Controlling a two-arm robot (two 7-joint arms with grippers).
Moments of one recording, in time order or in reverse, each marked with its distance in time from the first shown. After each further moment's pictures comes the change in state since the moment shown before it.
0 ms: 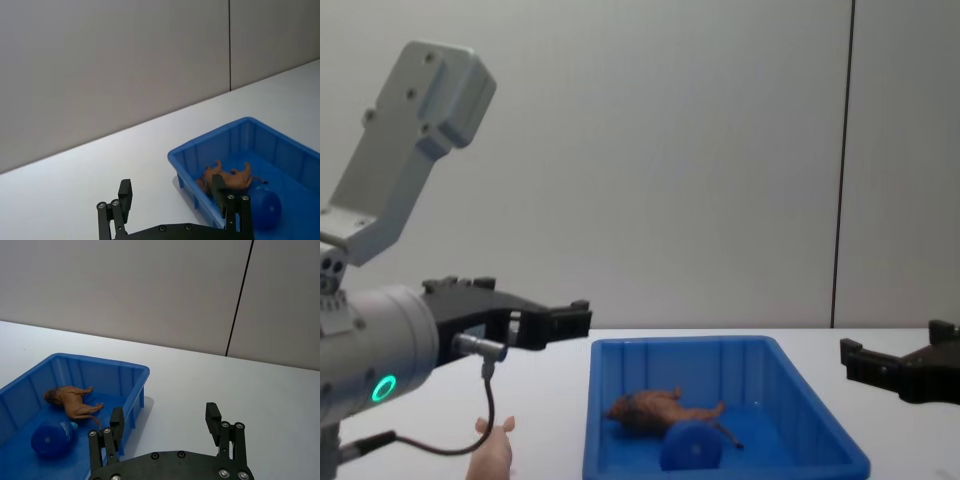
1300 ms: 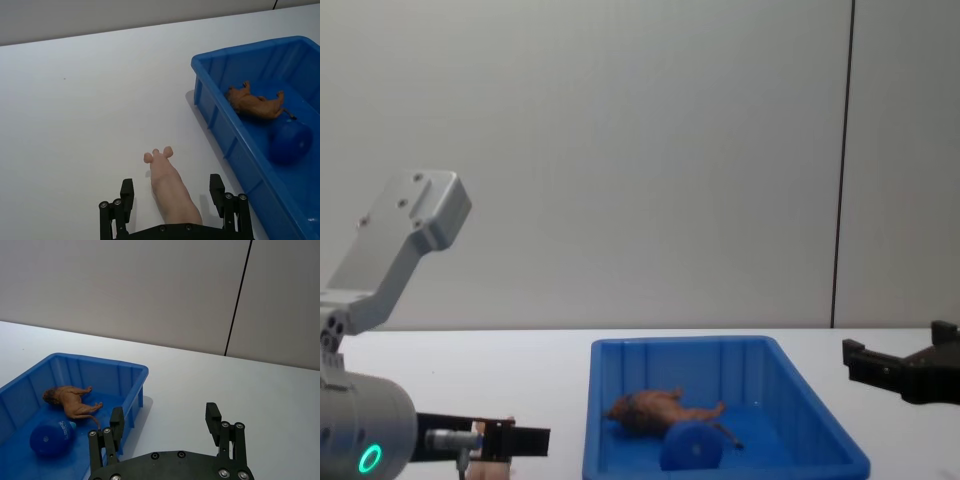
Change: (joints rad) left arm 0.016 -0.060 -0.046 0.019 -0.216 0.329 0.168; right arm -0.003 0.002 0.001 -0.002 0.001 0.000 -0.003
